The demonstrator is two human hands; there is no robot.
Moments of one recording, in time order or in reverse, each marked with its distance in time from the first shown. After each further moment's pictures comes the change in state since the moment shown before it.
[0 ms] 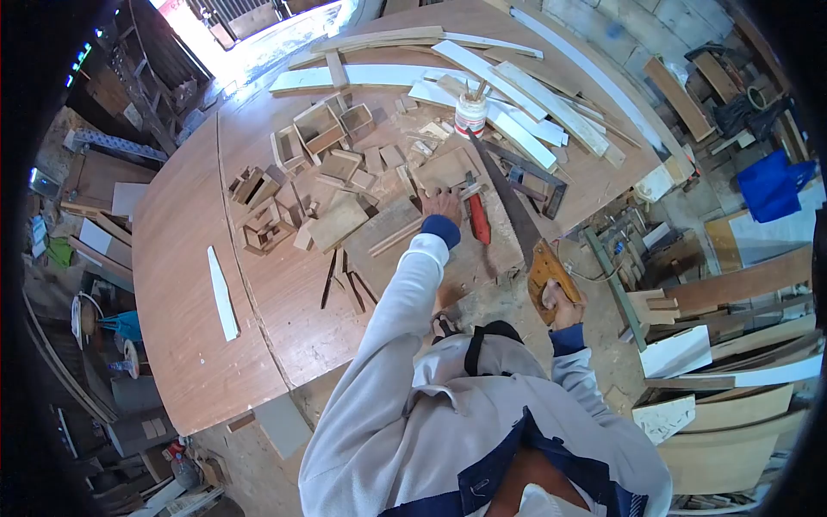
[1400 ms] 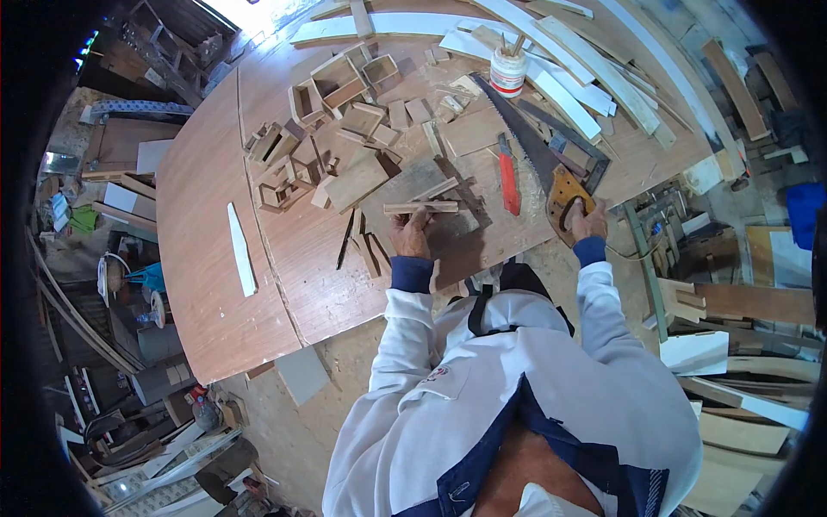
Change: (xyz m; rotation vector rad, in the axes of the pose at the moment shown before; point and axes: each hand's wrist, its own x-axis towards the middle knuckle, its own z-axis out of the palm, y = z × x) left_hand -0.133 -0.040 -0.029 -1.897 0.486 -0.862; right_hand 0.151 0.069 0.024 -0.903 0.152 -0.020
